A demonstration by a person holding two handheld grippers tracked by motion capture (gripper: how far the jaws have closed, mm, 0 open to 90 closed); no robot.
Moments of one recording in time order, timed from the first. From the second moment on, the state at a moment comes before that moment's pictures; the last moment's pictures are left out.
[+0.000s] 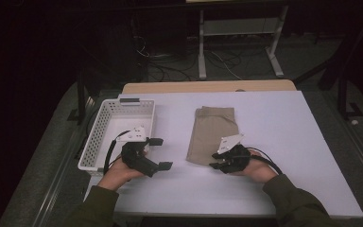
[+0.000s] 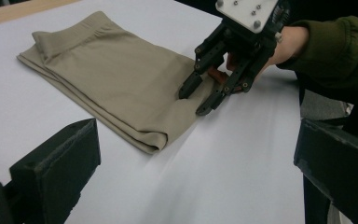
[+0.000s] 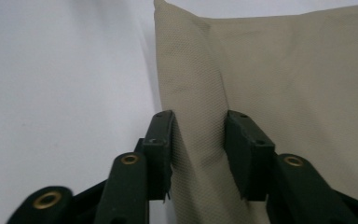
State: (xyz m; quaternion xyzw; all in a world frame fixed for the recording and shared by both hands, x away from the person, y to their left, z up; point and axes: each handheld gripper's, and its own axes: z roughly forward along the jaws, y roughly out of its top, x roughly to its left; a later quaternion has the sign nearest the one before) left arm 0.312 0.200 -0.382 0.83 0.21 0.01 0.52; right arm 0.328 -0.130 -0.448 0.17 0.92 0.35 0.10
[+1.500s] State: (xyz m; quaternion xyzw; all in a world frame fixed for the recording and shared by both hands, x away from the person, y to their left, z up) left arm 0.314 0.202 -0.384 0.83 0.21 0.03 0.51; right arm 0.310 -0.144 -0.437 0.16 0.92 0.36 0.06
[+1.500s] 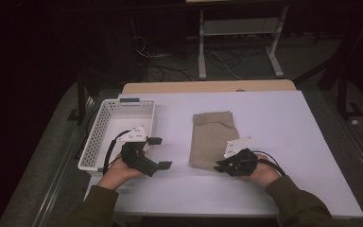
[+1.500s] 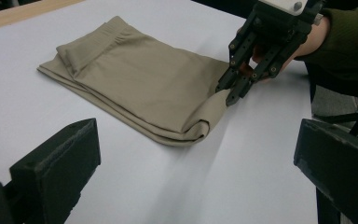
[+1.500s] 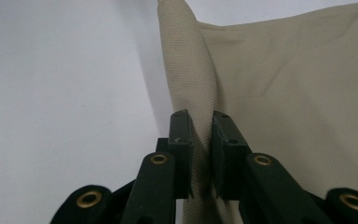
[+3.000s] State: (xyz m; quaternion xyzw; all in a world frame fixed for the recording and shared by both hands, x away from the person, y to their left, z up) left arm 0.314 0.203 -0.384 0.83 0.21 0.02 0.52; right arm 0.273 -0.153 -0.435 0.20 0.90 0.39 0.03
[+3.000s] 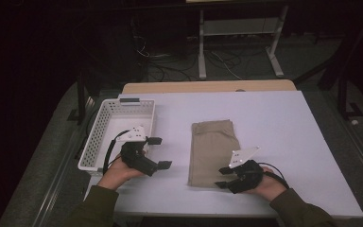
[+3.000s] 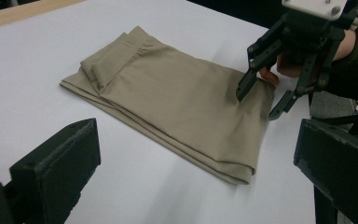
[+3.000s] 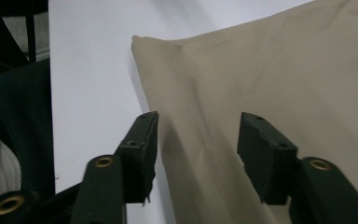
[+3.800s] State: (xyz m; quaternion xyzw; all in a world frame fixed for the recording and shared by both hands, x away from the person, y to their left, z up) left arm 0.315 0.202 -0.384 0.83 0.22 0.02 0.51; right arm 0.253 -0.220 -0.434 0.29 0.86 0.41 0.07
